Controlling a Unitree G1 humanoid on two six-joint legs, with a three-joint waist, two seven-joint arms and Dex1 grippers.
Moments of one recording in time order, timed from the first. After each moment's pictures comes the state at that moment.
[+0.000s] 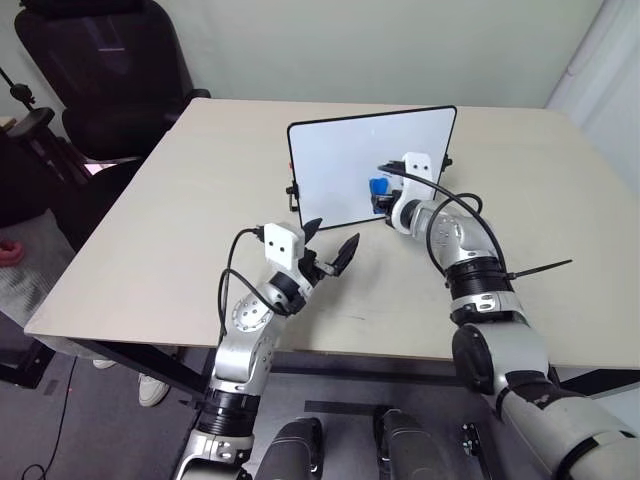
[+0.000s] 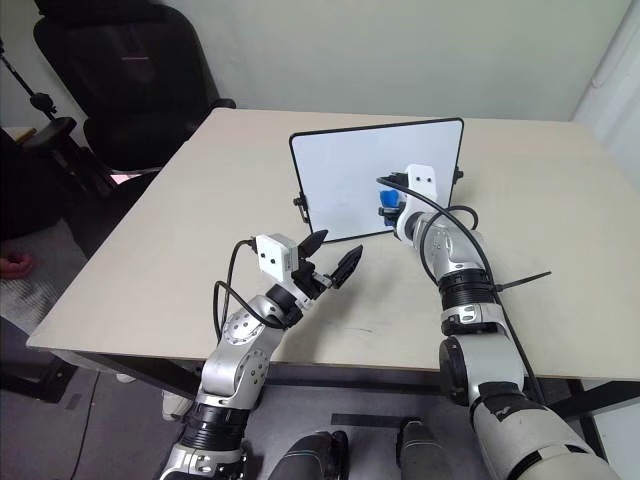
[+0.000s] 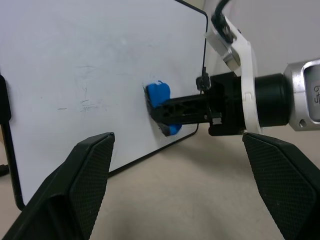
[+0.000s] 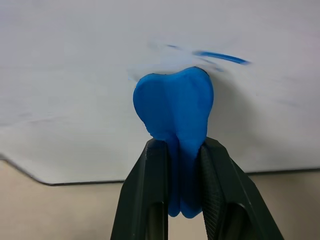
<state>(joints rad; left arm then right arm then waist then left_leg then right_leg) -0.31 0.09 -0.05 -0.06 -0.30 0.15 -0.43 -1.03 -0.08 -0.15 0.58 0.25 0.73 0.20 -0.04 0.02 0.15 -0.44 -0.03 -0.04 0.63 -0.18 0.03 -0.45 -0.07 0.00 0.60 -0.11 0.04</state>
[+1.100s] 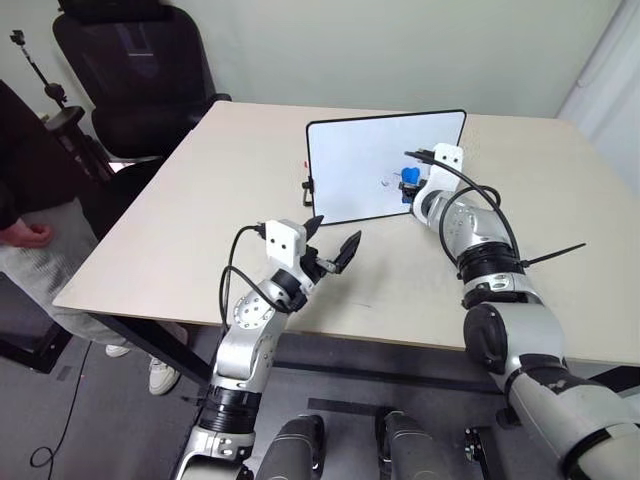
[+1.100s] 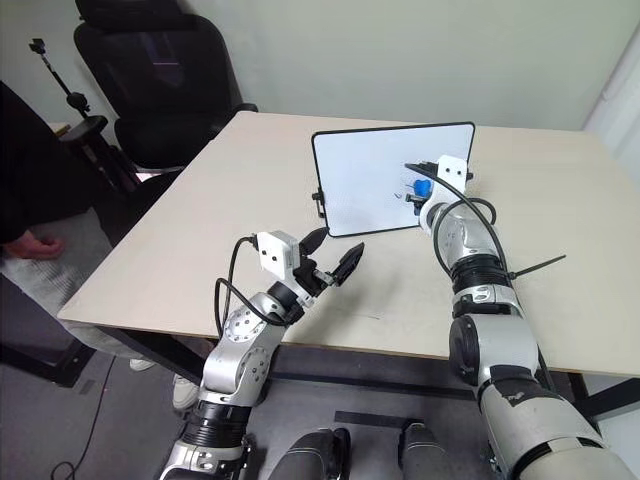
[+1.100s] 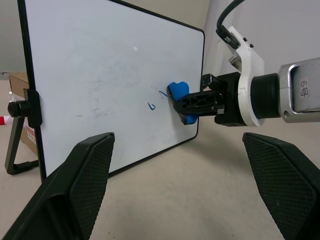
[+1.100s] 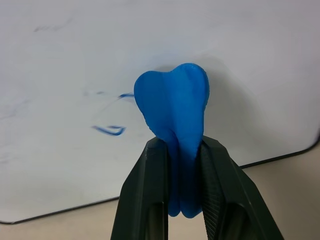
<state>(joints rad) -0.32 0.09 -0.05 -0.05 -0.30 0.15 -0.43 -1.14 -0.16 -0.25 0.88 0.24 0.53 0.04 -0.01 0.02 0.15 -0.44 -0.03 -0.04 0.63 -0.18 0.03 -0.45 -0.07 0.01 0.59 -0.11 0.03</state>
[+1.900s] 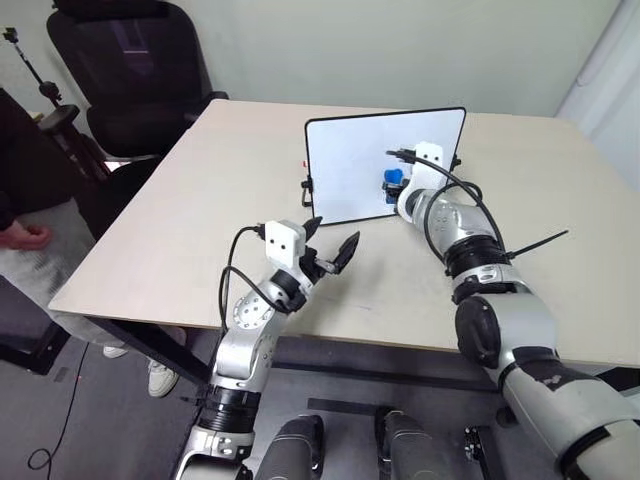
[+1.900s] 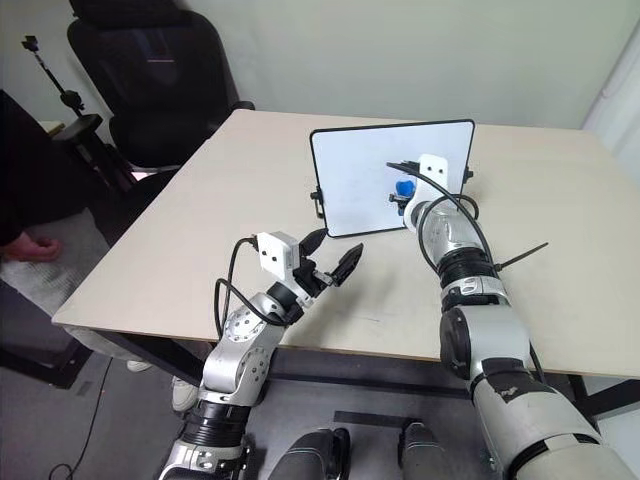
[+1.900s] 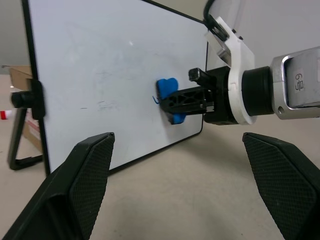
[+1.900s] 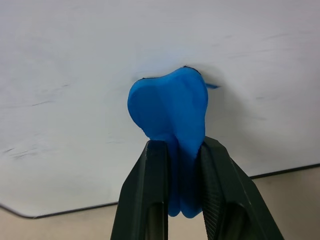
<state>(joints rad) -0.32 0.10 -0.05 -0.04 -0.29 0.15 -0.43 -1.20 -0.16 -0.25 1.01 0.24 0.48 0.03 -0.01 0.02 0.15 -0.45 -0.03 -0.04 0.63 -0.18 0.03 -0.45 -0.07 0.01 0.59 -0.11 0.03</state>
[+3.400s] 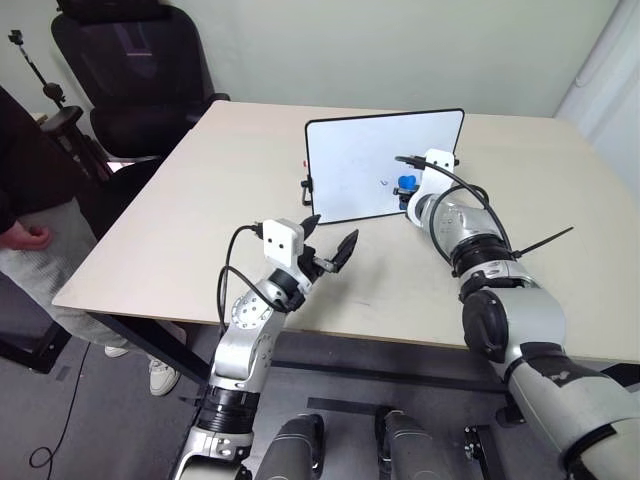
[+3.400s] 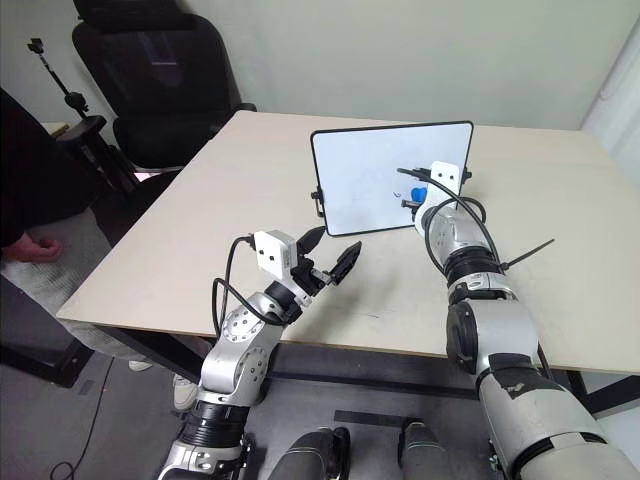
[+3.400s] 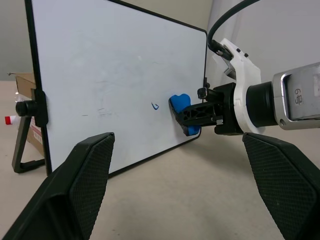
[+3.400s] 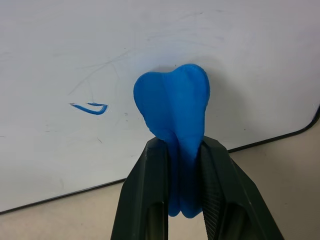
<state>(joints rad) -0.32 0.10 -0.05 -0.06 -0.30 0.15 -0.42 -1.22 -0.17 -0.24 1.09 0.21 0.46 0.02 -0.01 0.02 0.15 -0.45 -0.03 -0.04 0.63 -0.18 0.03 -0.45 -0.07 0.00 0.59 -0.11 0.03</state>
